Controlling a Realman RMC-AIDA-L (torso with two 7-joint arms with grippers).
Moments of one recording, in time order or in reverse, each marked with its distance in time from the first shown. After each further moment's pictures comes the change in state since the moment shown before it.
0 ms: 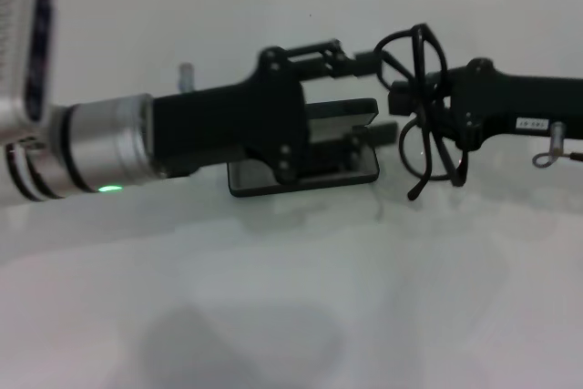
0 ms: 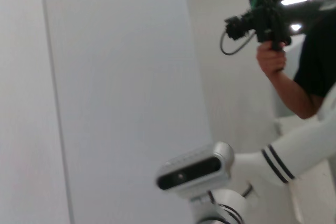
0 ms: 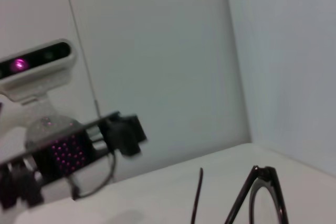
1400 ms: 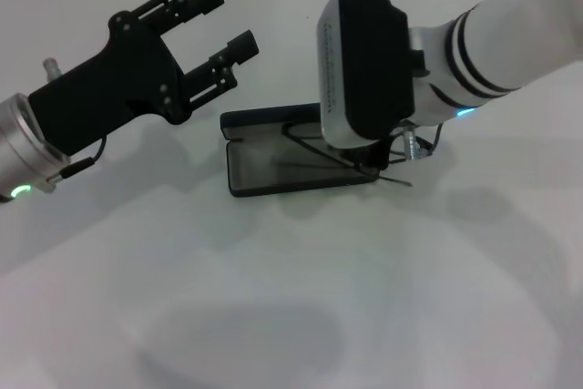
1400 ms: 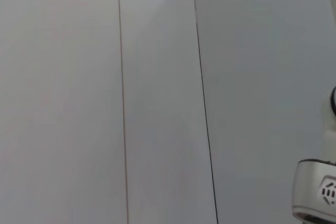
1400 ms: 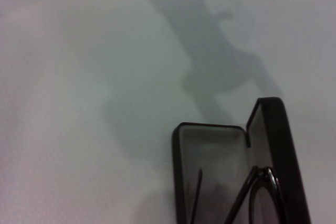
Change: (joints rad) left arm 0.150 -0.004 -0.299 -0.016 0.000 -0.031 0.008; right arm 0.232 0.017 -0.805 -0.649 -0.893 0.331 0.808
